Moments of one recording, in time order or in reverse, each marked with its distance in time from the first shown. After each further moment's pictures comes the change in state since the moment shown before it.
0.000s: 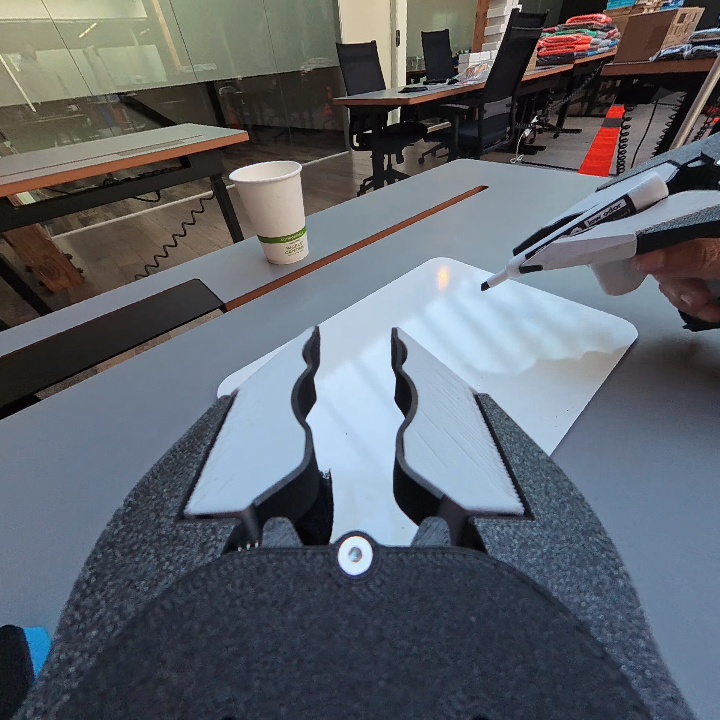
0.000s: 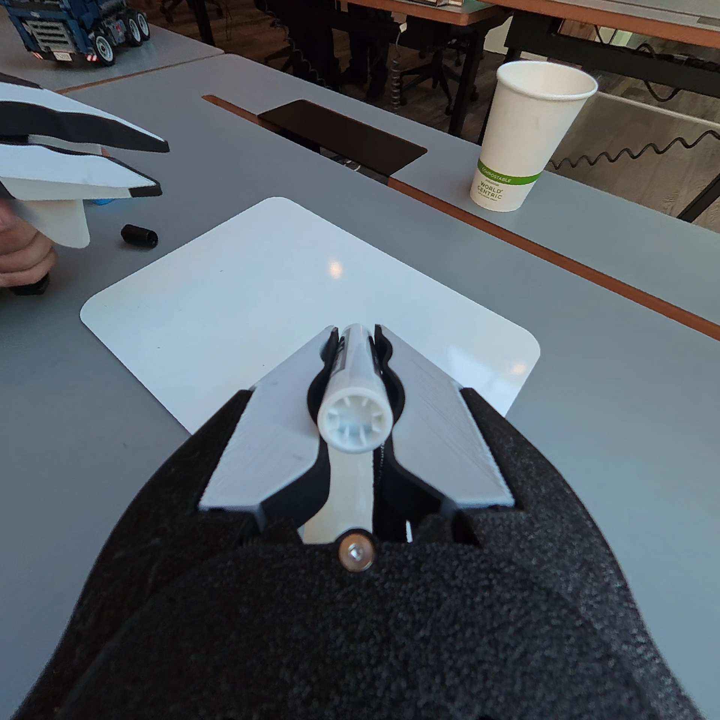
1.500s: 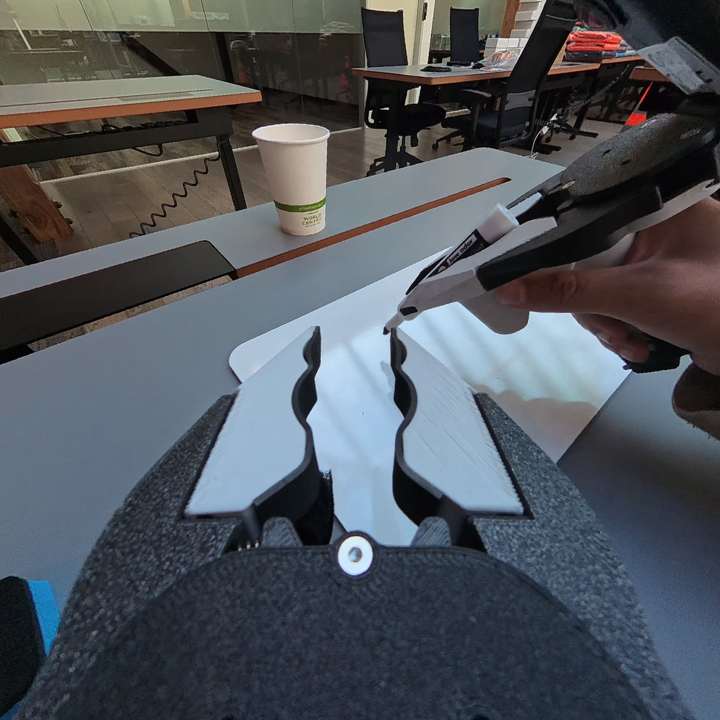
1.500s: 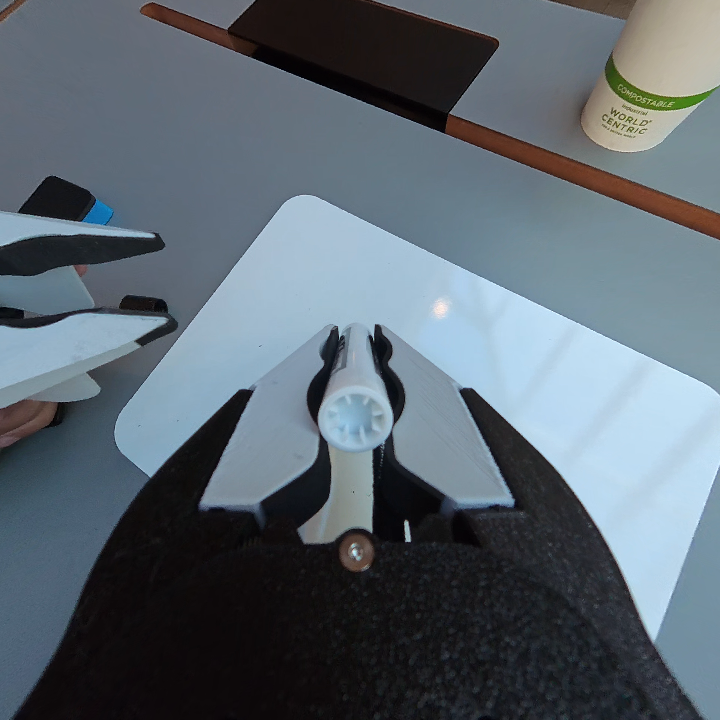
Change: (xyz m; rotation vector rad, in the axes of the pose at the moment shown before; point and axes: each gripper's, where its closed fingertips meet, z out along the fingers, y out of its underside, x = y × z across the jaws) left arm -0.015 0.012 -0.012 -0.050 -0.022 -0.101; right arm -0.052 -0.020 0.104 -0.288 0.021 0.167
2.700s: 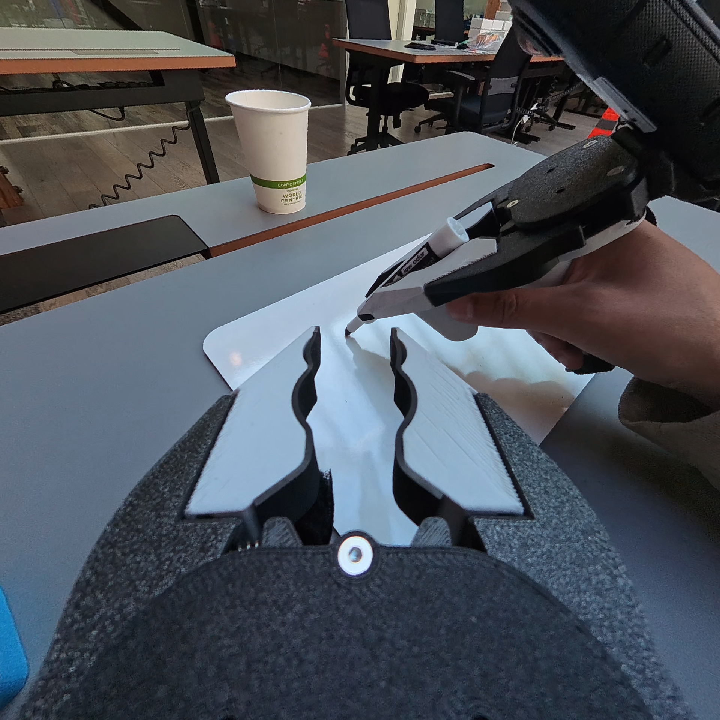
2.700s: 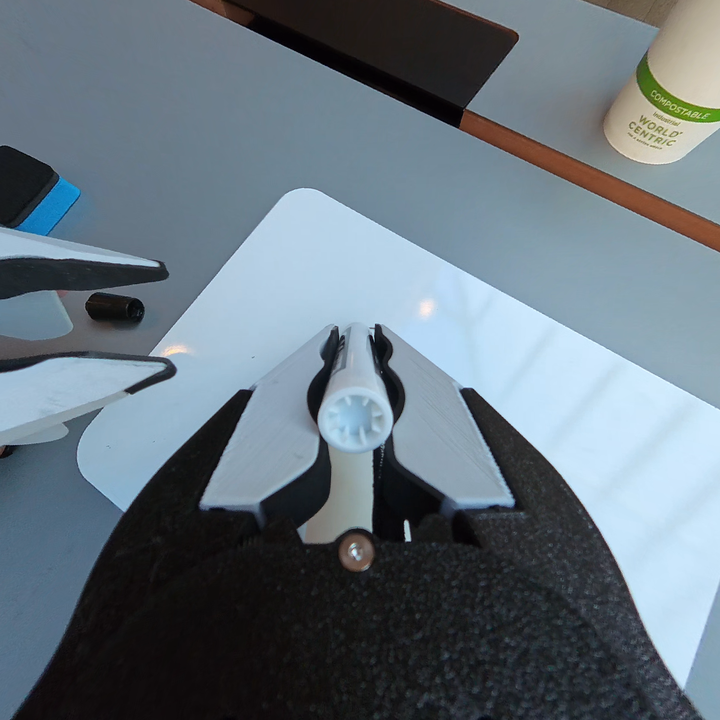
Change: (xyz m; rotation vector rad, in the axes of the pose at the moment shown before) left arm 0.011 0.011 -0.001 -0.045 0.052 -0.047; right arm -0.006 0.003 0.023 -0.017 0.032 -0.059
